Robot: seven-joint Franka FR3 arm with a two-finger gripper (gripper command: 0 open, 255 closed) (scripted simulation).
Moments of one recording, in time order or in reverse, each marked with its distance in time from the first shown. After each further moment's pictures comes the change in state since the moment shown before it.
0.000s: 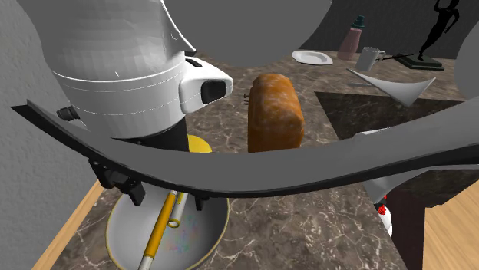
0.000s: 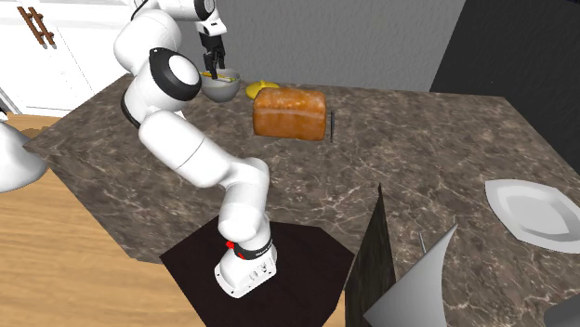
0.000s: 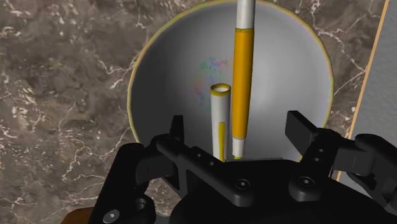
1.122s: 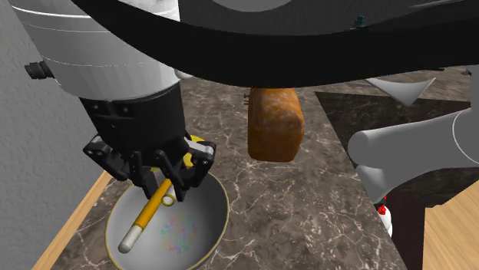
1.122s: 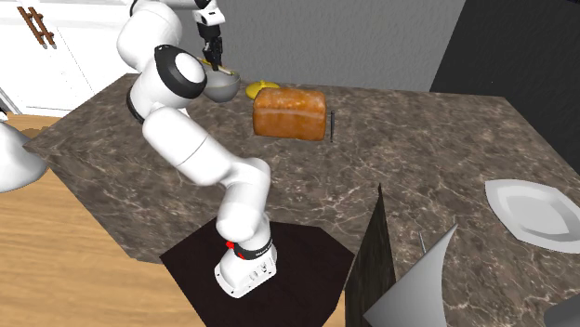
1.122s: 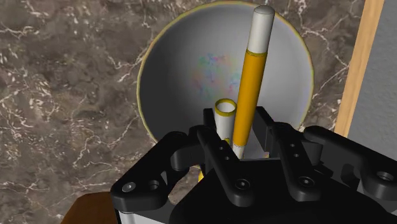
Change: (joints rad) arm -0.054 0.023 0.016 0.109 -0.014 -0.077 0.022
